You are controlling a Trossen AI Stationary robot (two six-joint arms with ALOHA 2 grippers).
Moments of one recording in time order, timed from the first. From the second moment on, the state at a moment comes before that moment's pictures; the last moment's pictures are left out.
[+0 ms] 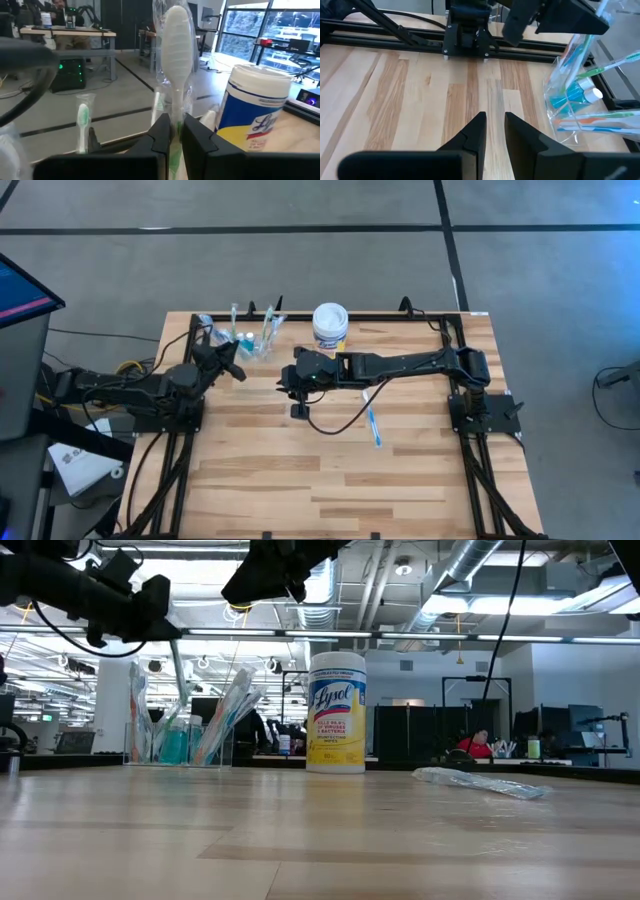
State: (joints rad) left arm 0.02 0.49 0.21 0.20 -1.04 -0.19; right arm 0.02 1.98 1.75 -0.33 0.10 -0.09
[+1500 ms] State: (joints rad) left arm 0.52 0.62 0.41 -0.18 -0.84 -0.27; right arm 0.02 1.98 1.74 -0.33 0.10 -0.11
